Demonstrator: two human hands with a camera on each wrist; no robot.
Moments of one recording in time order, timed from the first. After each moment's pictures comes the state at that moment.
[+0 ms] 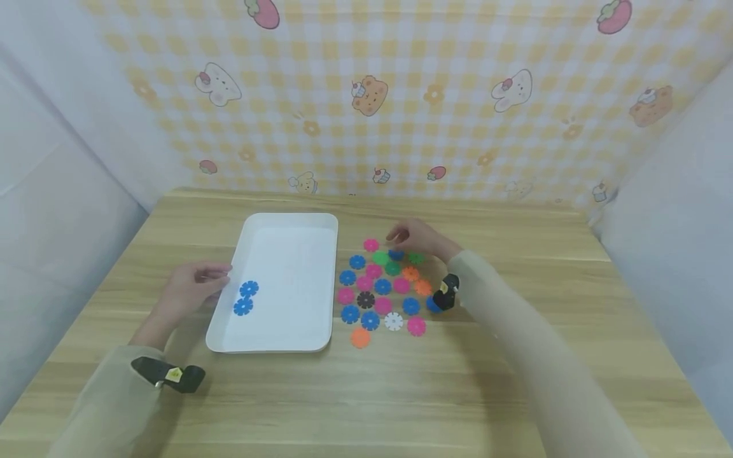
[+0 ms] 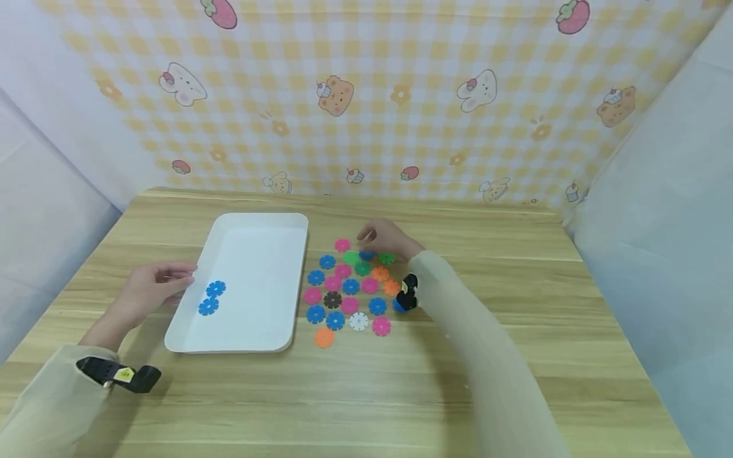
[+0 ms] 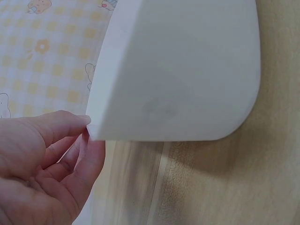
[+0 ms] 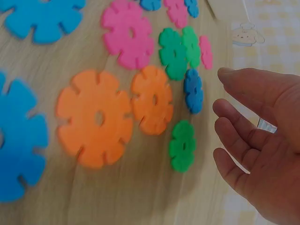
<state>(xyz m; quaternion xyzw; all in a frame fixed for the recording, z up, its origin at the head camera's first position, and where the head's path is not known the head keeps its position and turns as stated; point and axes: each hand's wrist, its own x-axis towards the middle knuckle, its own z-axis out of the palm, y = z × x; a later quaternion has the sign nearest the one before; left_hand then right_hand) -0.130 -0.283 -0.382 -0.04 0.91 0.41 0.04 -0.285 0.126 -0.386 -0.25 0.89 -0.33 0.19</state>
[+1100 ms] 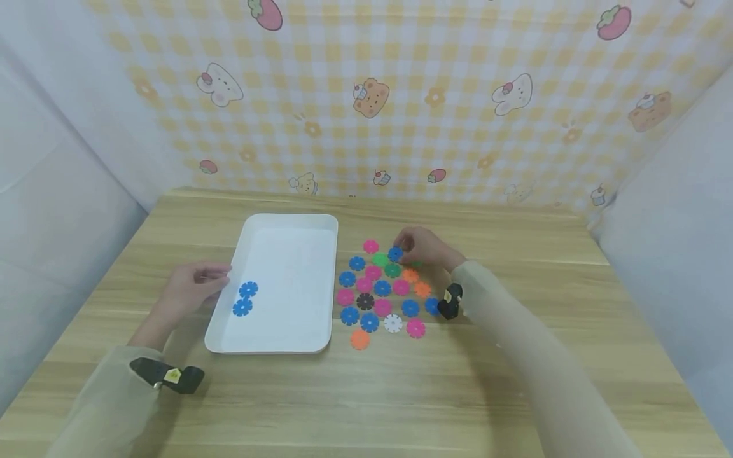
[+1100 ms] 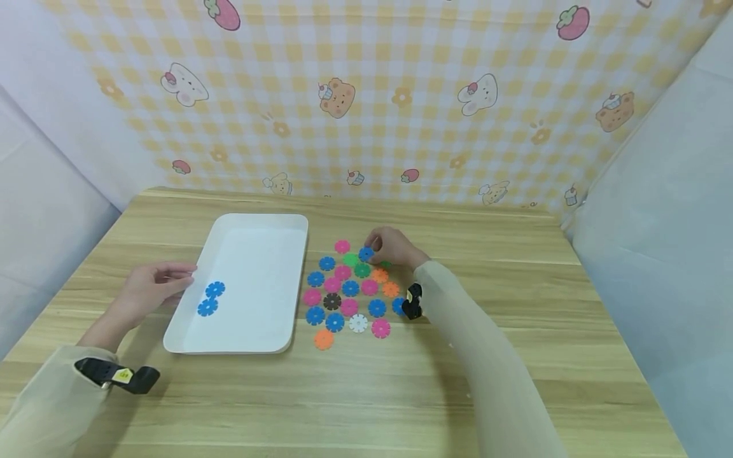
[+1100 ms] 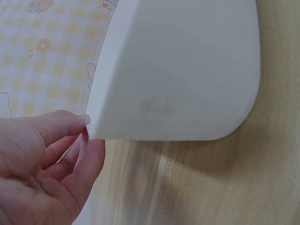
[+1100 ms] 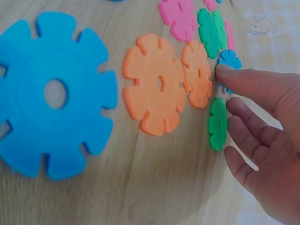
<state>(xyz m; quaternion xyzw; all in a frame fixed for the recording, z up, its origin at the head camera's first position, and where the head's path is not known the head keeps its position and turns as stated) -0.130 -0.285 -0.385 -0.04 0.91 0.42 0.04 -0.280 0.137 -0.401 -0.23 0.91 -0.31 0.18</state>
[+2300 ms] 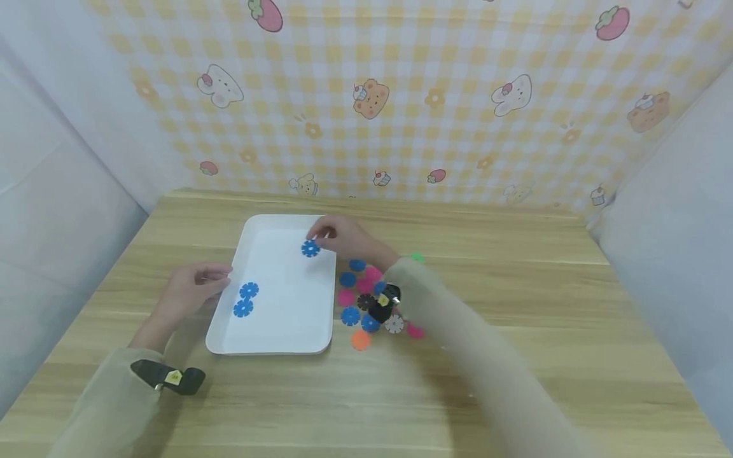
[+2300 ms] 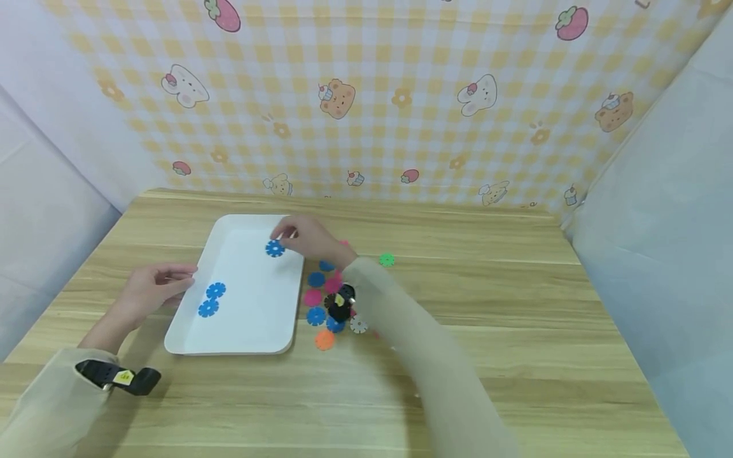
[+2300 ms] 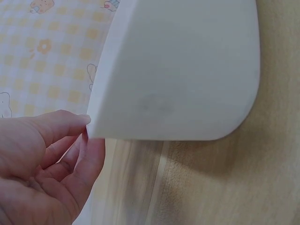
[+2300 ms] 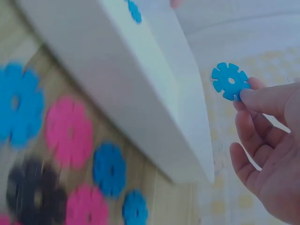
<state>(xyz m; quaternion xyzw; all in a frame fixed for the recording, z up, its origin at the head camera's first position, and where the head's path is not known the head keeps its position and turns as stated) -0.130 -0.285 -0.385 -0.04 0.91 0.42 0.05 -0.253 -0.001 -0.357 -0.36 0.83 -0.41 0.13</state>
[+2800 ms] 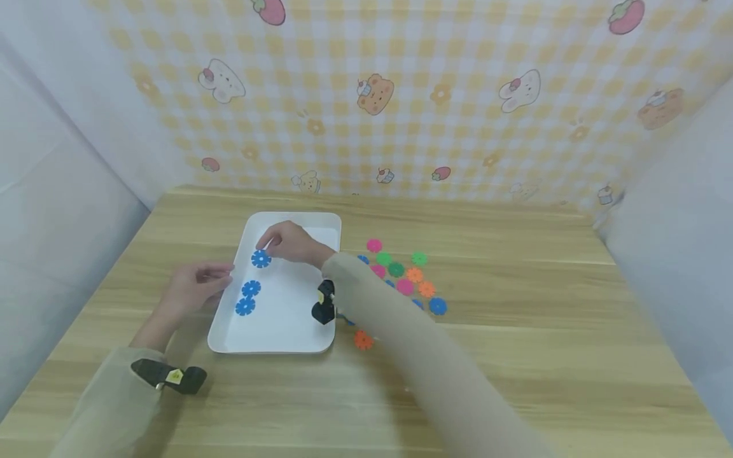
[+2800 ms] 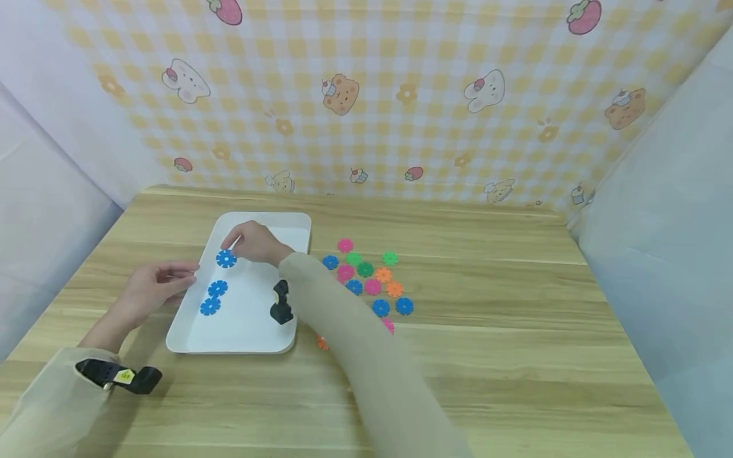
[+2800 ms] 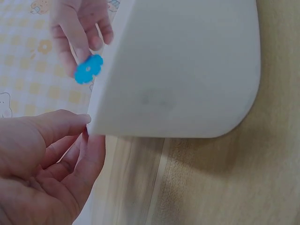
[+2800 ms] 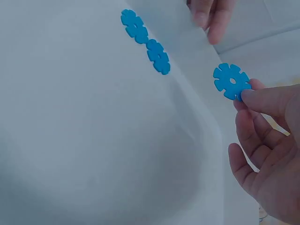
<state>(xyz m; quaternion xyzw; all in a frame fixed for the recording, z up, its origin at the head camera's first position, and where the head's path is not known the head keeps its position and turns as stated) -0.133 -0.285 -0.389 -0.08 0.90 0.43 0.05 -0.246 -0.094 -0.372 -0.28 0.82 -0.44 0.21</state>
